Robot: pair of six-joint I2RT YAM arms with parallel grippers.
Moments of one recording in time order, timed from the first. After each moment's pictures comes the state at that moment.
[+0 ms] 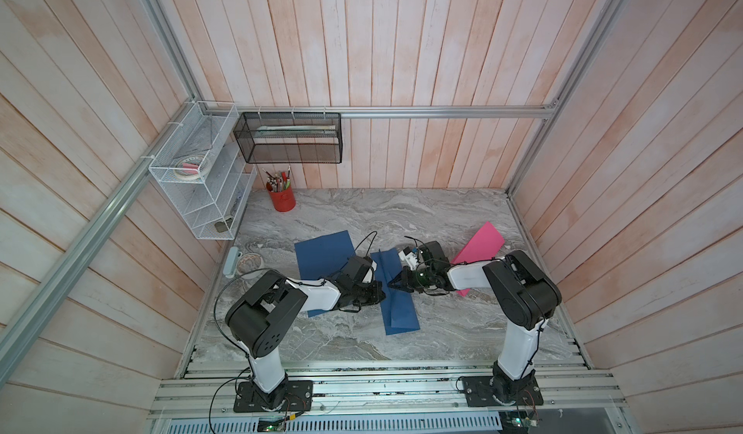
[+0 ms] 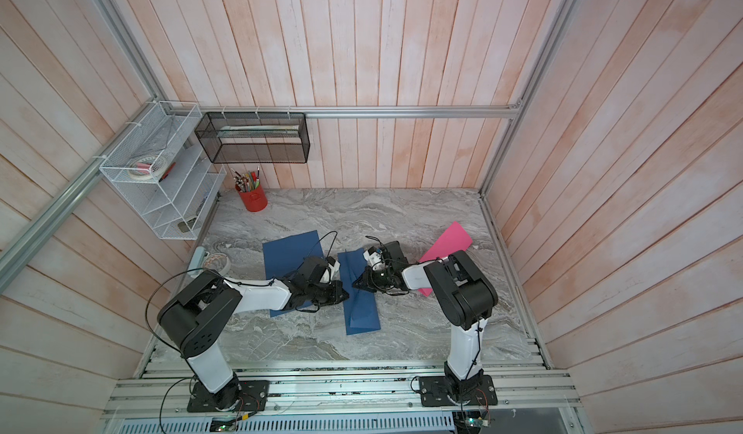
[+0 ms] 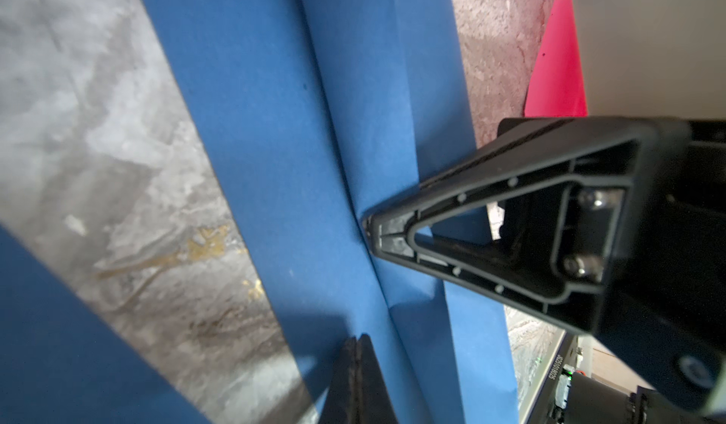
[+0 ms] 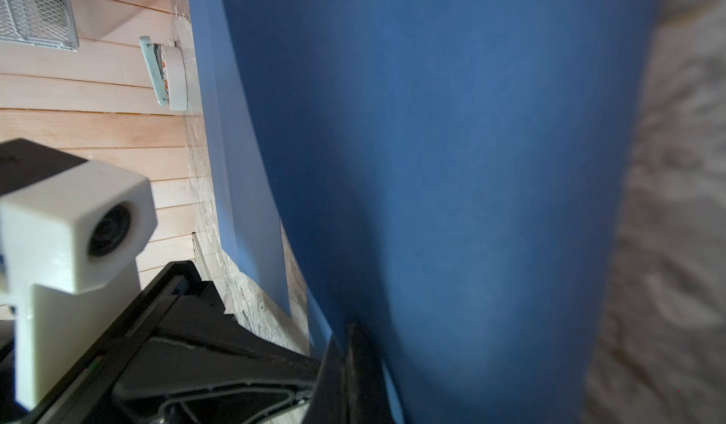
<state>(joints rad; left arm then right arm) -0.68 1.78 0.78 0.12 0.40 -0.73 0.50 1.90 0.85 0.16 -0.74 0.68</state>
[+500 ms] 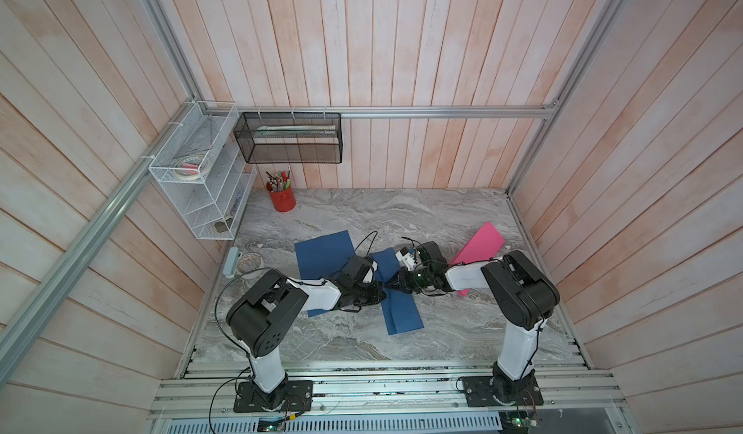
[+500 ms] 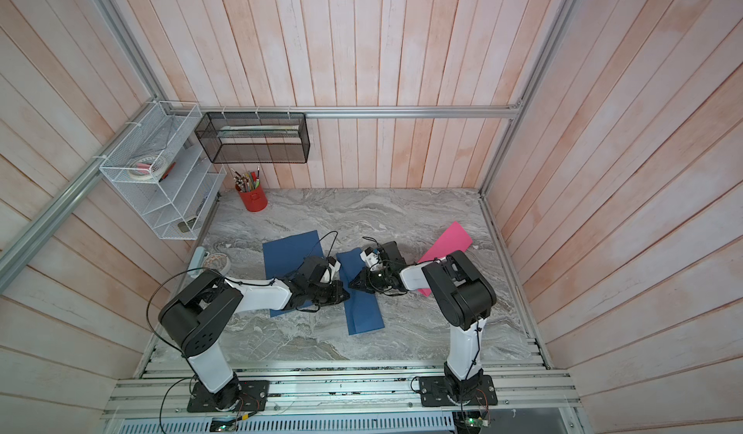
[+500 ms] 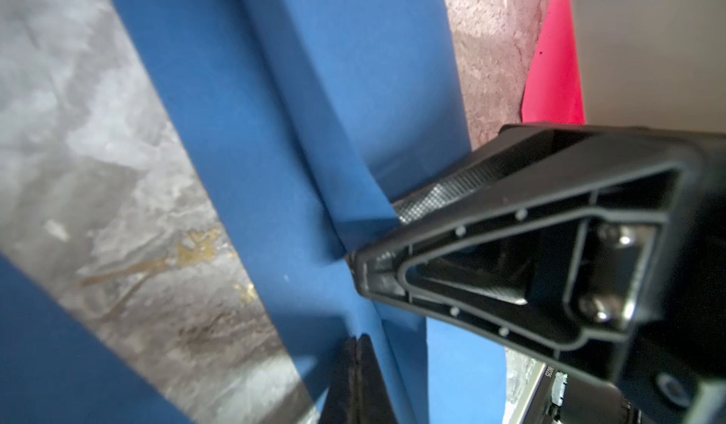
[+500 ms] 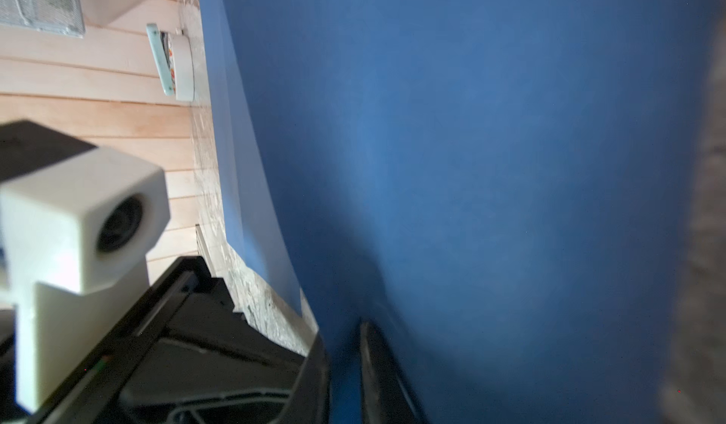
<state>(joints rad) -0.68 1.78 0.79 0.12 0.41 -0.73 0.53 1.91 0.85 0.18 -0.75 0.68</state>
